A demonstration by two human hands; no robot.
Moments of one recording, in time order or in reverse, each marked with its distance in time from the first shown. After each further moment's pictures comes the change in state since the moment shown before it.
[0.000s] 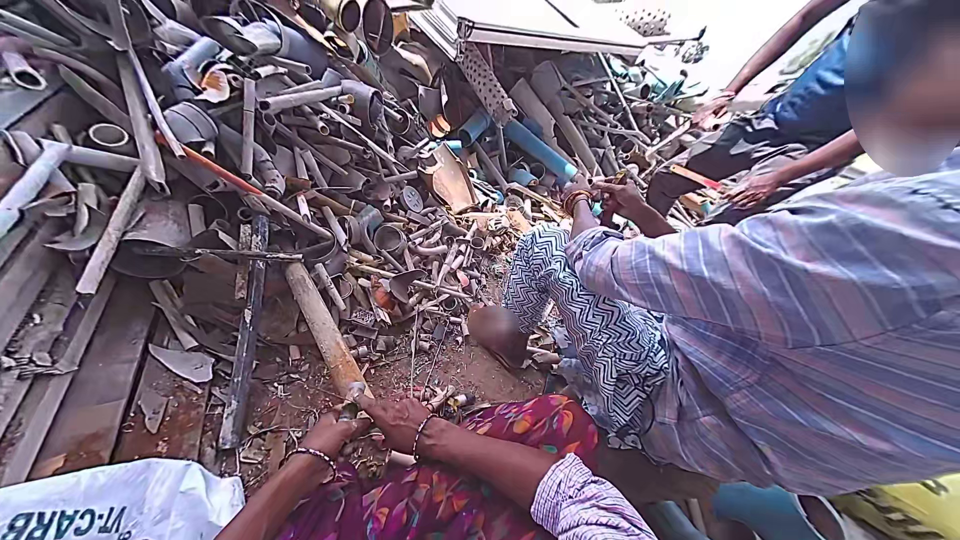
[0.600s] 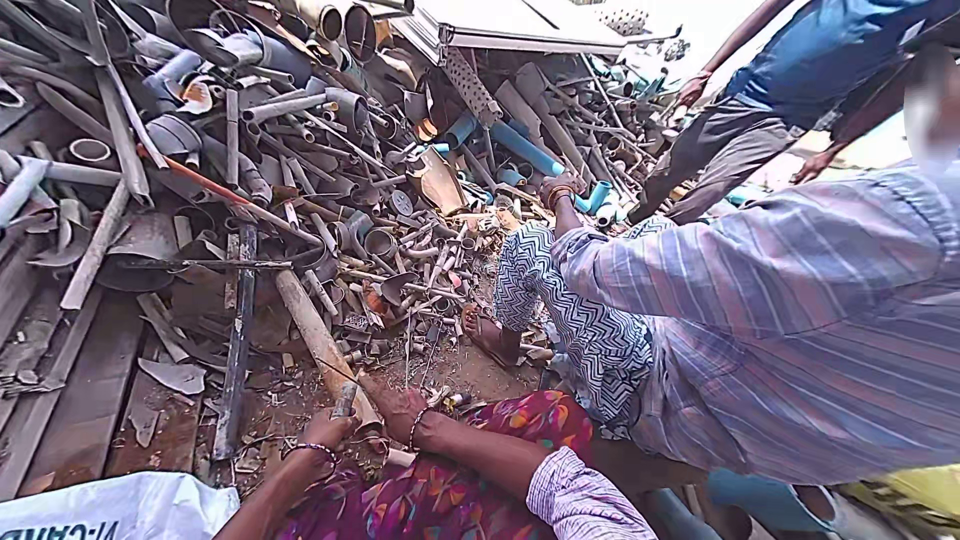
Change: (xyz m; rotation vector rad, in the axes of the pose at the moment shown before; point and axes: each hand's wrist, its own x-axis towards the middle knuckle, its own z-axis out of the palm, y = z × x) left_hand 0.008 0.006 0.005 0.075 0.057 -0.026; right_hand -0.006 0.001 -0.011 0.087 0.050 0.139
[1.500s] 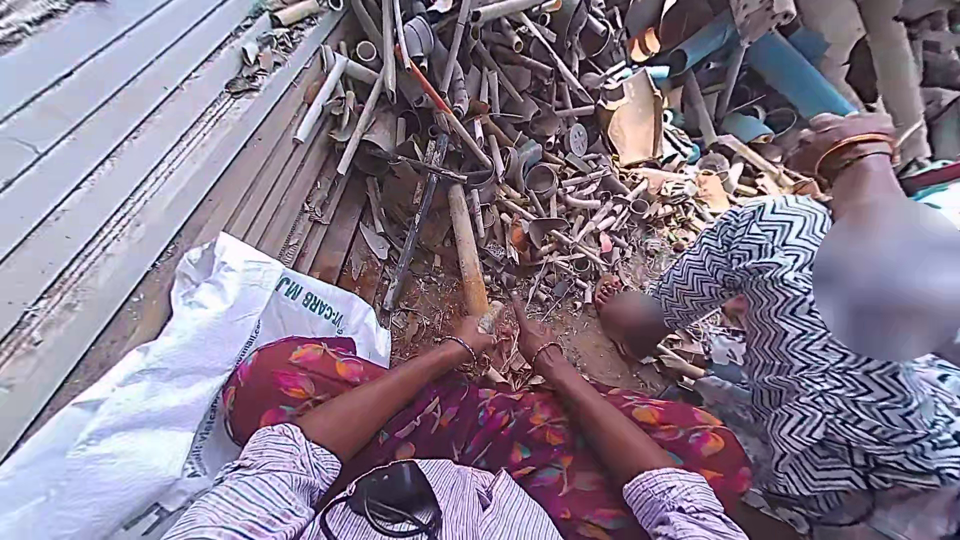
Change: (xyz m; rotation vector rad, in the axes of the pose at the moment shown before) left_hand -0.019 0.002 -0.002 0.351 -0.038 0.056; right_hand 0.018 0.003 -0.006 -0.197 -0.127 0.241
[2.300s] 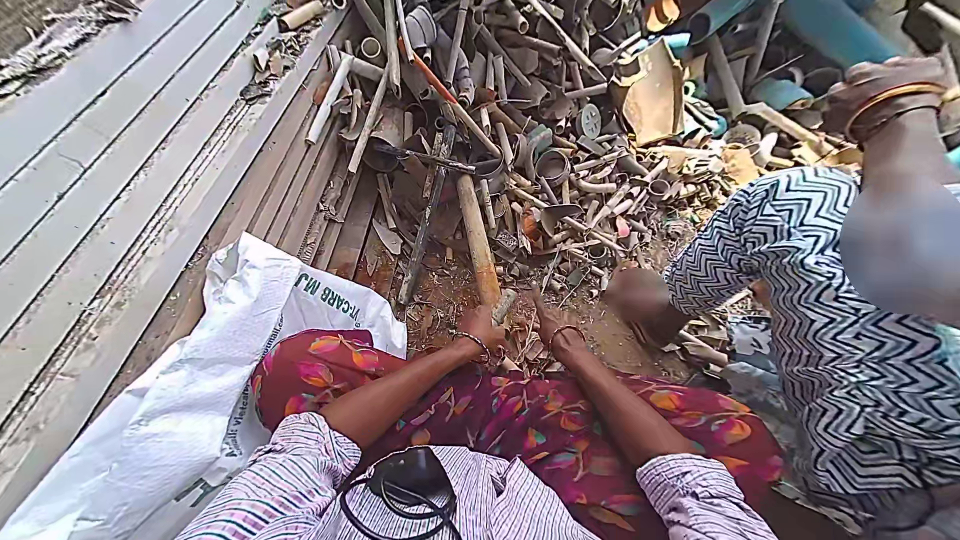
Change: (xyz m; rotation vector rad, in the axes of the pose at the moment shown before) left_hand -0.010 0.007 0.005 0.180 0.062 0.051; right_hand 0.006 0.015 0.003 -0.022 -0.010 0.058
